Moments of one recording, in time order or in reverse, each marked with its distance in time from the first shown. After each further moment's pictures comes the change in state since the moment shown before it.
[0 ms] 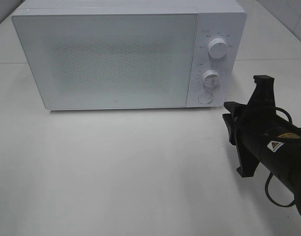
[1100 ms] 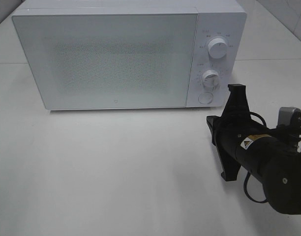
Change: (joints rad) left arm 0.000 0.000 0.000 0.000 0.000 0.000; right arm -0.005 0.141 -0.117 0.003 0.100 -0.001
